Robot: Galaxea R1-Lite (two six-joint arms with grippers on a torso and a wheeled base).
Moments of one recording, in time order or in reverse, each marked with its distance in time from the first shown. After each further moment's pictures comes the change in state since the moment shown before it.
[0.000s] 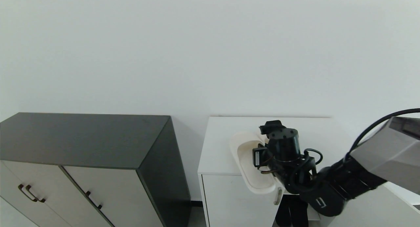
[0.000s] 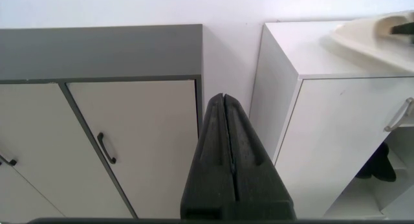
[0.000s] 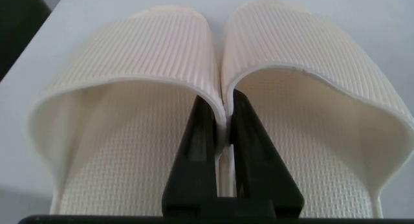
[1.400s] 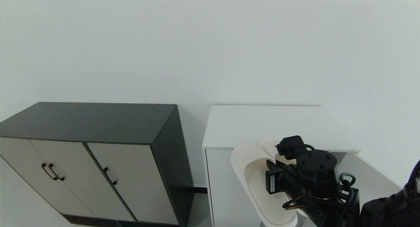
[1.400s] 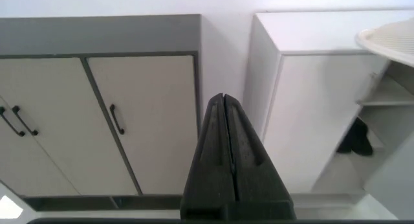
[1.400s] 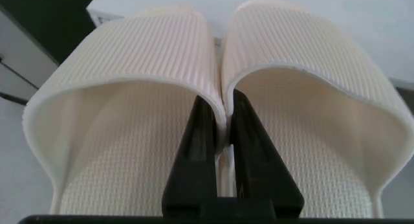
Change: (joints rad) left arm -0.001 0.000 0.000 0.000 -0.002 -0.003; right arm 0.113 -0.197 0.331 -0.139 -0.008 0.016
